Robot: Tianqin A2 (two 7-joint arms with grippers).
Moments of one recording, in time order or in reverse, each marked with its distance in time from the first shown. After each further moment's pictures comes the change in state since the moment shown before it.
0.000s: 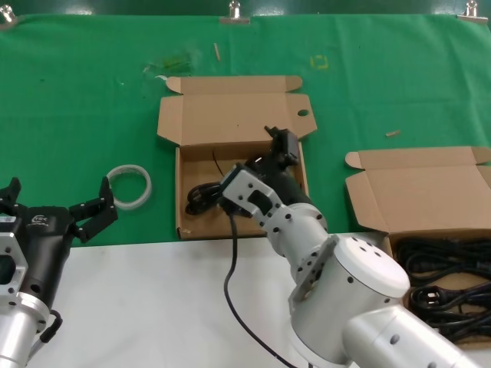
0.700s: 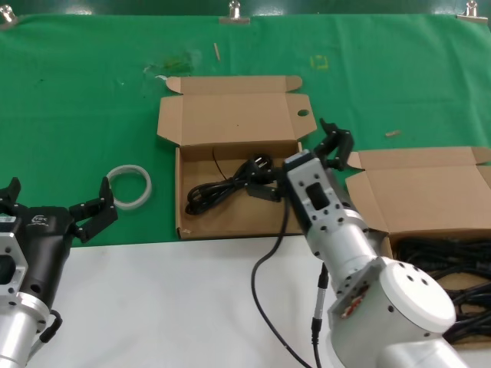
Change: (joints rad) left arm 0.000 0.000 0.000 0.000 0.000 0.000 0.000; right arm -0.174 0.000 0.239 0.093 -0.266 -0.180 0.430
